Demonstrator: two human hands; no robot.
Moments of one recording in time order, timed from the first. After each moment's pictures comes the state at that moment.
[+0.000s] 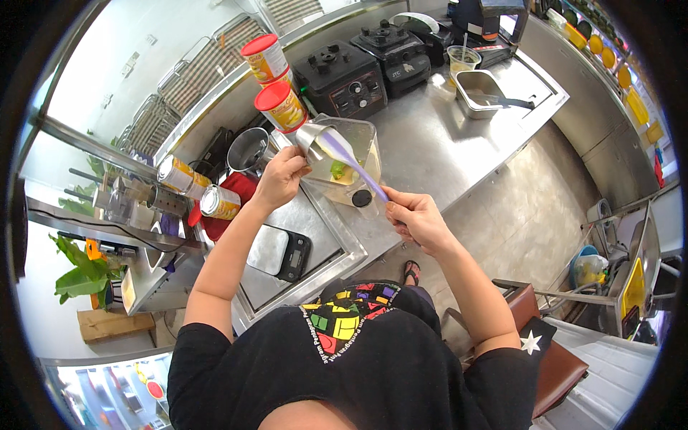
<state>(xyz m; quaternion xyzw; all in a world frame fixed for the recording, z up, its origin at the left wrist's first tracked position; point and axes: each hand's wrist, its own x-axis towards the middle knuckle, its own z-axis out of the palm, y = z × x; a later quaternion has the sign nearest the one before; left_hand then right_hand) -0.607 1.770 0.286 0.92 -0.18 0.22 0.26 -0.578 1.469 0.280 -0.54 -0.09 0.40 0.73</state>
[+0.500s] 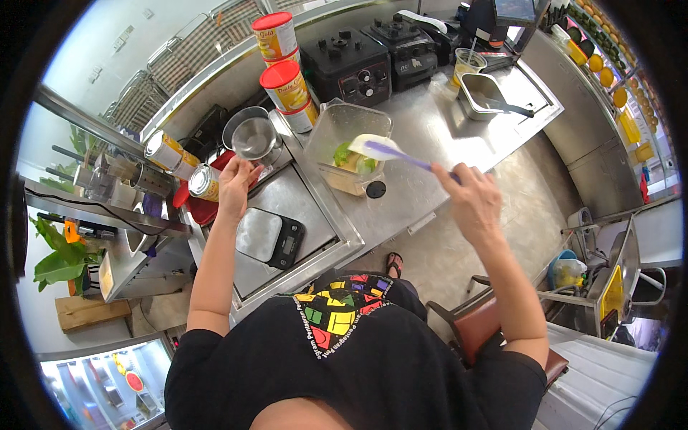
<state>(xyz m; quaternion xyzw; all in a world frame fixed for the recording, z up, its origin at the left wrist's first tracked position) -0.684 1.844 0.239 0.61 0.10 0.23 0.75 -0.565 1.436 0.313 -0.89 -0.38 -0.22 0.04</state>
